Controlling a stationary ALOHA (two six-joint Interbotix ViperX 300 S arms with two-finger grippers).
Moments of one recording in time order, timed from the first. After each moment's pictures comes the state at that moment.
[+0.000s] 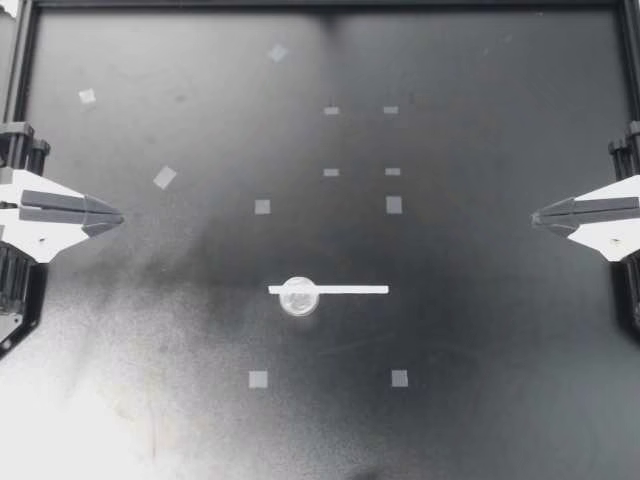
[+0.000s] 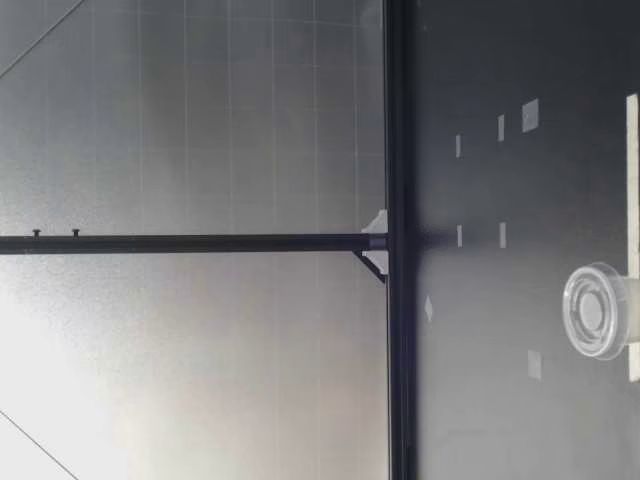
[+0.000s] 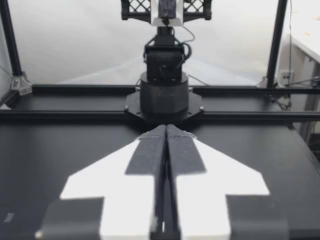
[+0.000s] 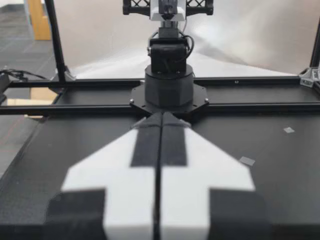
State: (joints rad) left arm 0.00 -0.97 1.19 0.00 -0.29 0.00; right arm -0.01 -0.97 1.19 0.00 -0.29 0.00
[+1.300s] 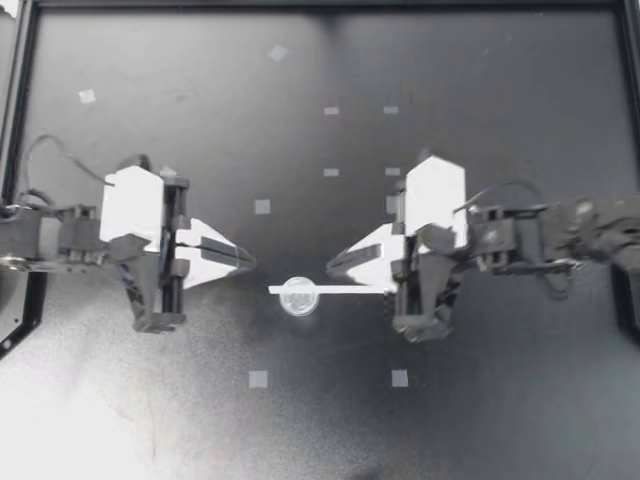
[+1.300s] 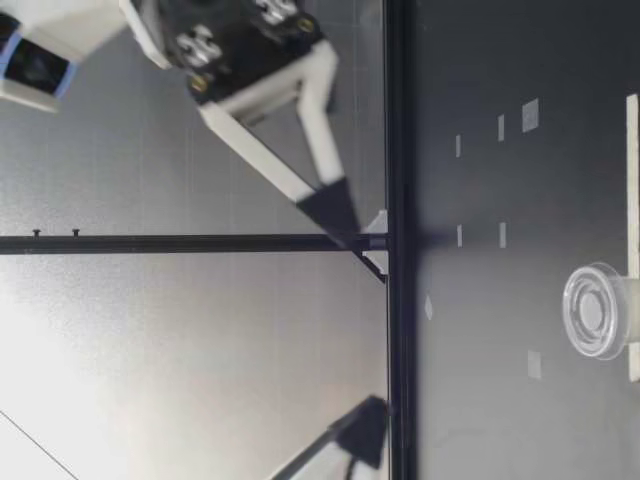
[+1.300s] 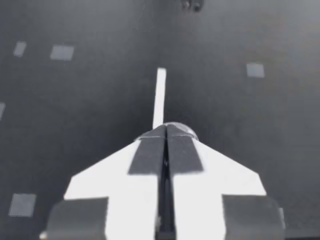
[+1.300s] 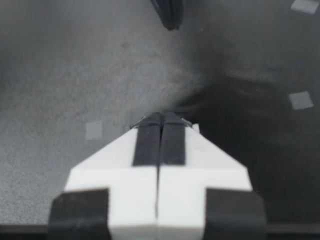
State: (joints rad) left arm 0.01 -0.27 1.02 0.00 -0.26 -0.09; right arm 0.01 -0.06 0.77 0.00 -0.23 0.16
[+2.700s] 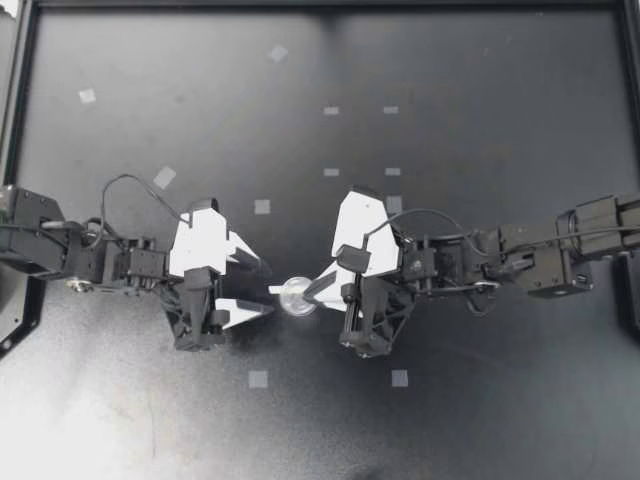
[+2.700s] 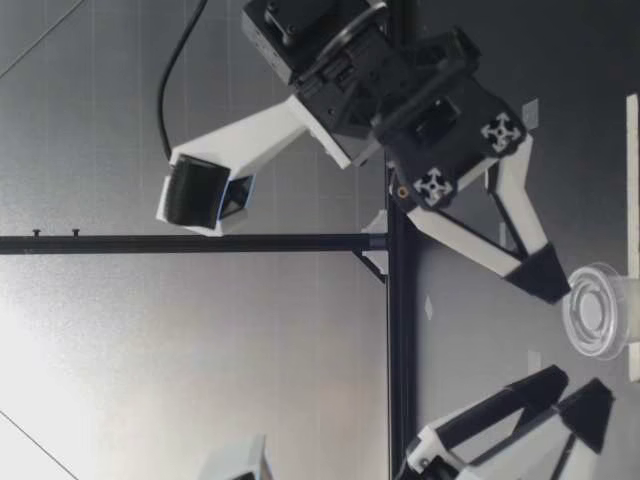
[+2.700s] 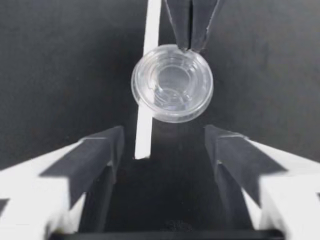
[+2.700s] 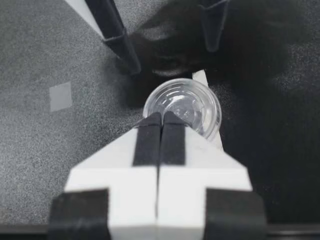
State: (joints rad) left arm -0.02 0.07 0.98 0.00 -0.37 -0.12; right arm 0.02 0.23 0.64 0.00 -0.21 0.29
